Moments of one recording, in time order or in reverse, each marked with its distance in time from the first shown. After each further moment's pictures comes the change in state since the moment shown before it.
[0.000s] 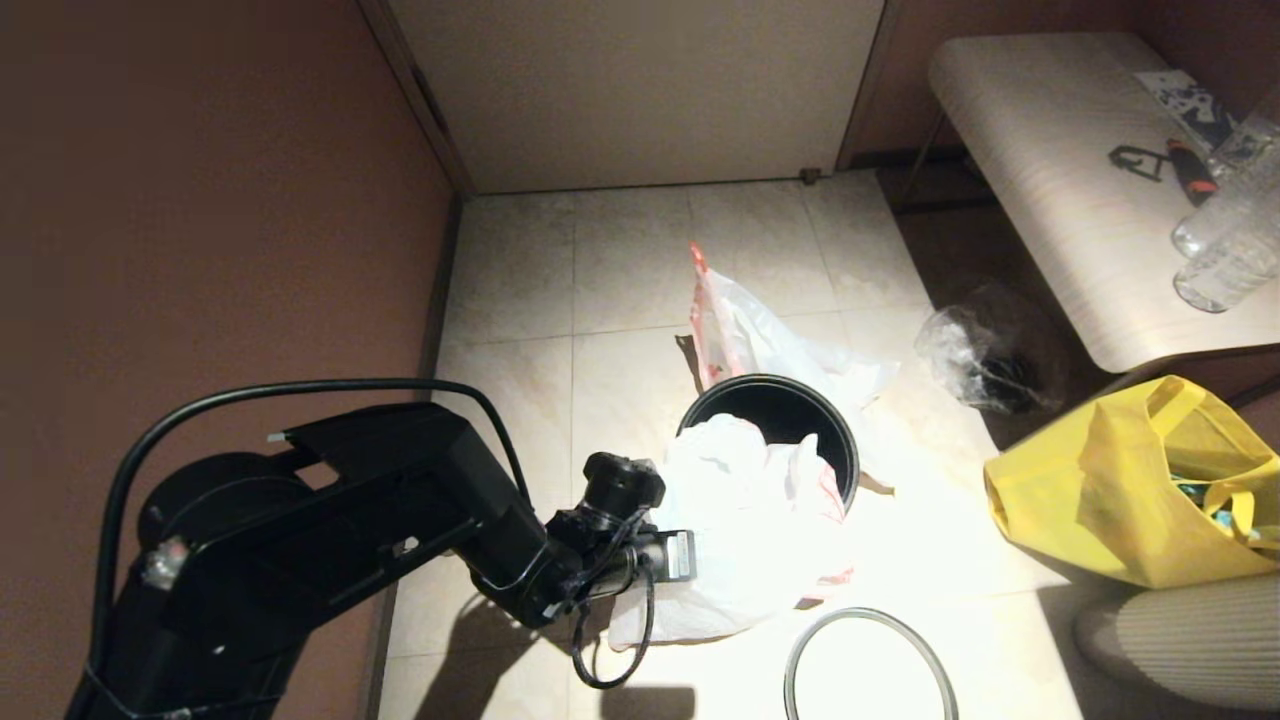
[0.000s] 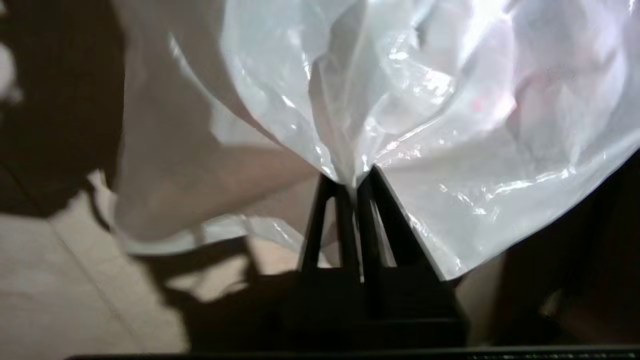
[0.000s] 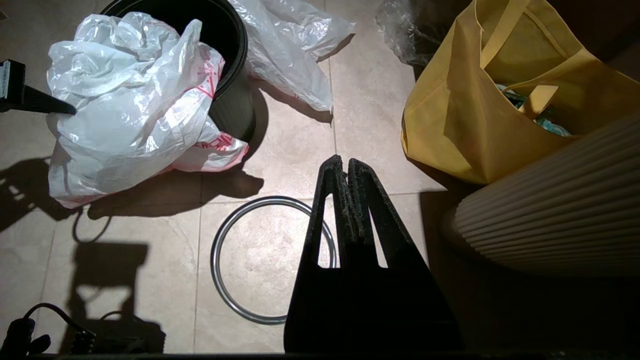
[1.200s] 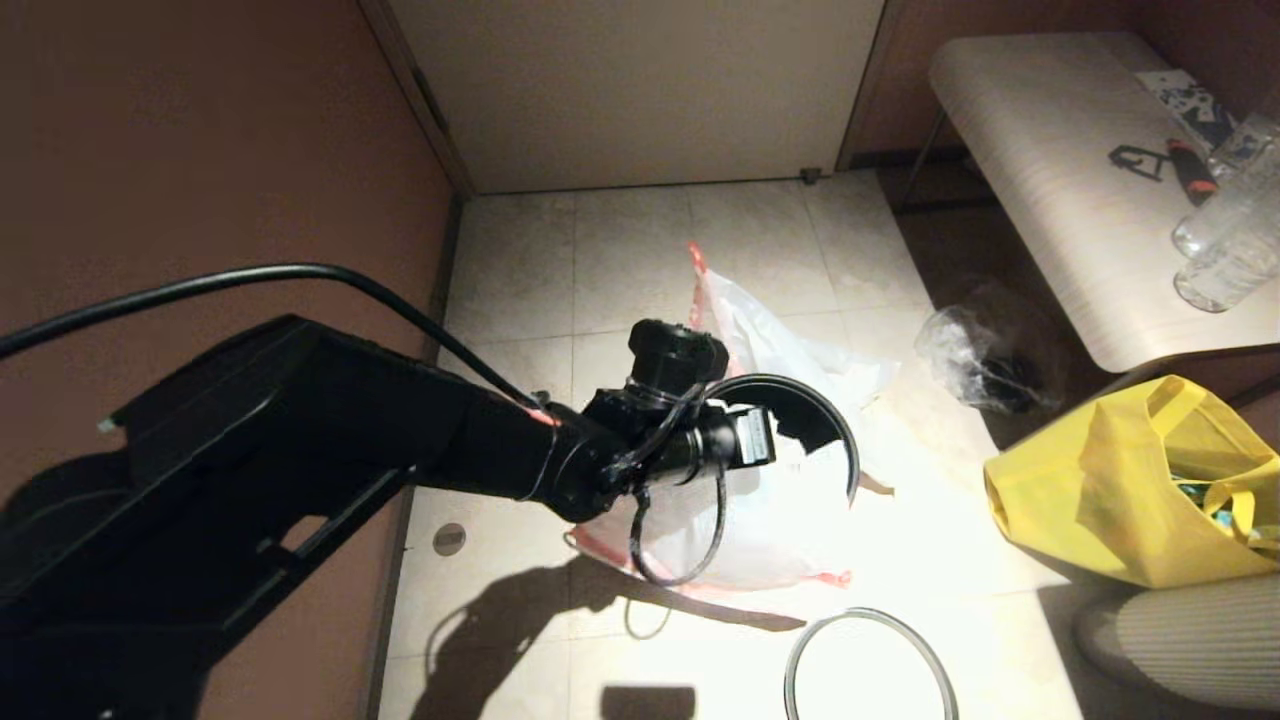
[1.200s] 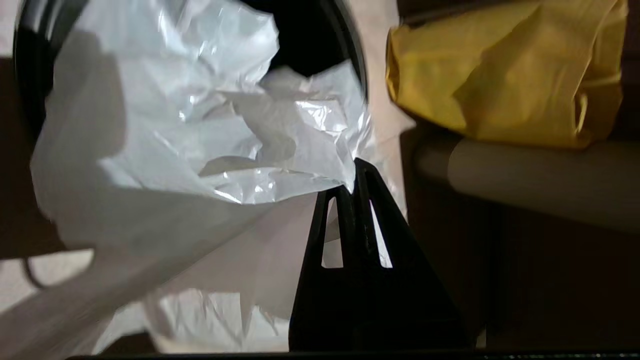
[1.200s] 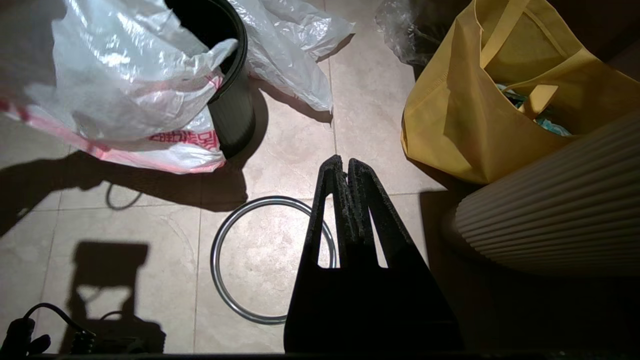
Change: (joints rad) left arm -0.116 -0.140 -0.420 0.303 0.029 -0.049; right arm 0.000 0.000 0.000 0.000 0.000 0.000
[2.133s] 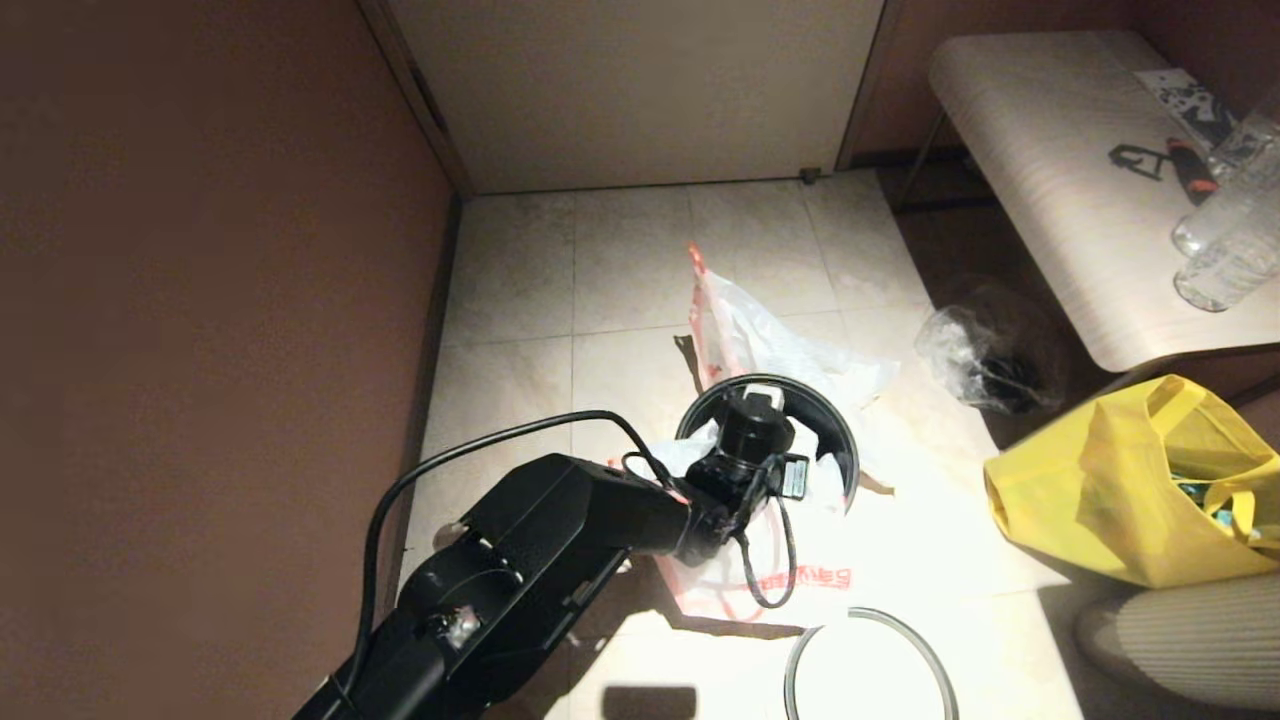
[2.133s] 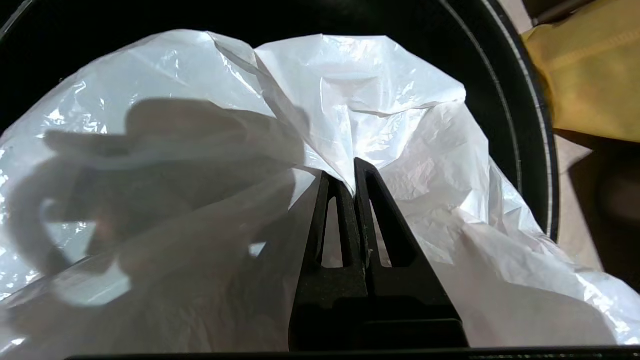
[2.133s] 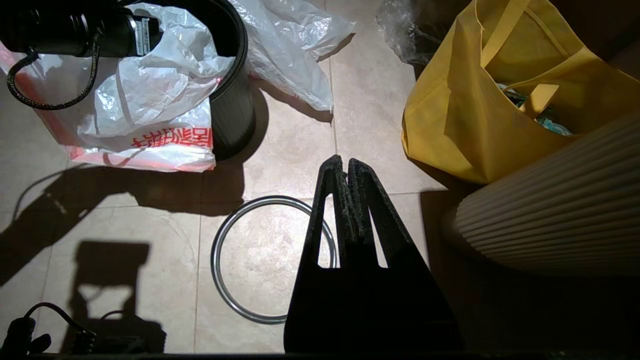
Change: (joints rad) left arm -0.028 0.511 -0.486 -0.126 0.240 0.347; right arm 0.000 0.000 0.000 0.000 0.000 0.000
